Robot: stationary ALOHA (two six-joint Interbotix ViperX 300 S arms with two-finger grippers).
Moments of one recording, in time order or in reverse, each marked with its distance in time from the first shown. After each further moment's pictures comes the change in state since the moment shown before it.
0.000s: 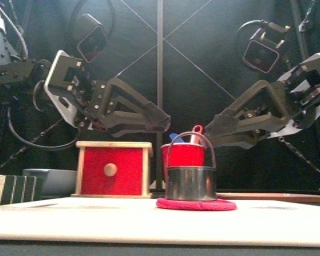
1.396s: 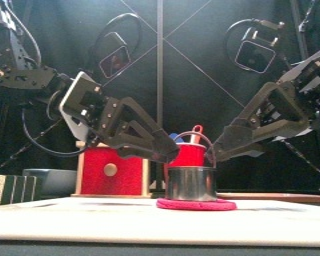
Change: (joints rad) left arm 0.055 0.046 -0.086 -0.018 0.192 0.005; right arm -0.005 -0.041 -0.040 0.020 0.239 0.002
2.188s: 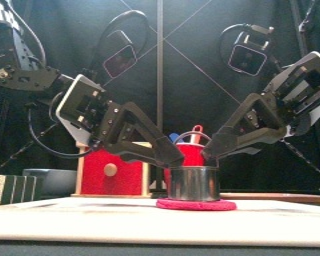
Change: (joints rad) left arm -0.011 0.005 -0.018 0.067 0.067 0.005; right arm -0.034 0.000 -0.002 -0.018 0.023 -0.003
